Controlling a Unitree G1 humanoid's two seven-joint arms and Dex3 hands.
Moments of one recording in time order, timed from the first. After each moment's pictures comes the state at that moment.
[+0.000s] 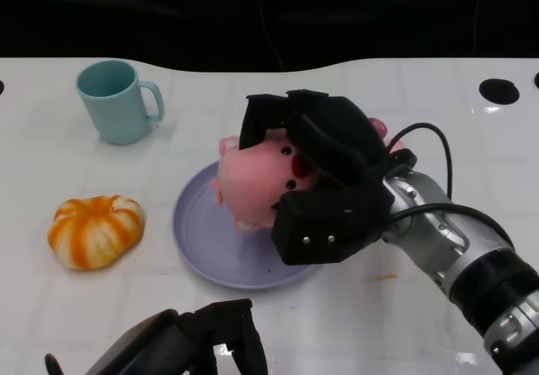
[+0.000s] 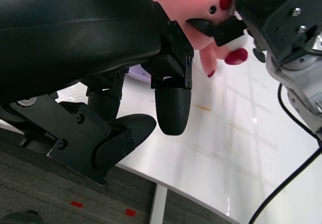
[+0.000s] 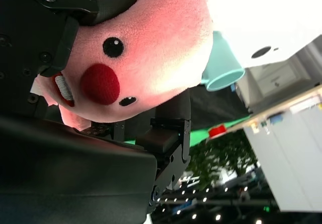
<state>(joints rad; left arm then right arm) 0.39 0.33 -0.24 -0.68 0.32 0.17 -0.36 -0.80 -0.01 0.48 0.79 -0.65 -0.37 -0.20</state>
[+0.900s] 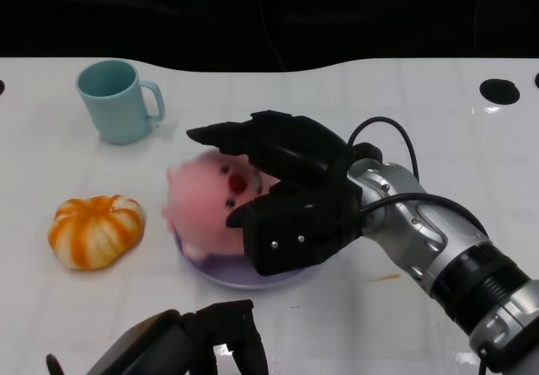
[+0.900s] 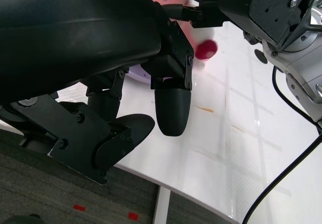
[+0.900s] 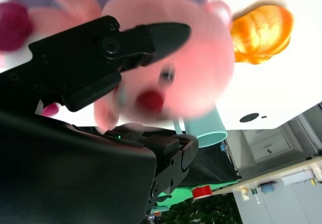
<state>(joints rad) 0.39 0.32 -0.25 -0.68 0.35 0.18 -0.35 -0.81 0.00 0.54 0.66 -0.66 -0.23 0.12</state>
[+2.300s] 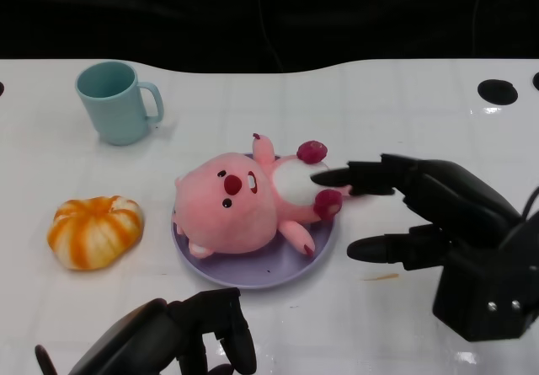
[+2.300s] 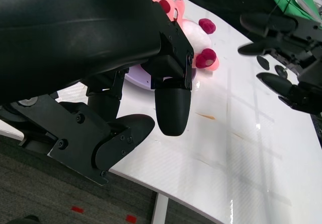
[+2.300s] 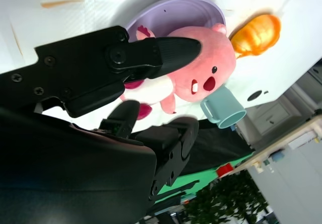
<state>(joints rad) 0.36 0.35 -0.21 -0.65 0.28 0.19 -0.35 -0.25 -0.33 0.22 0.00 -0.32 -0.28 0.32</state>
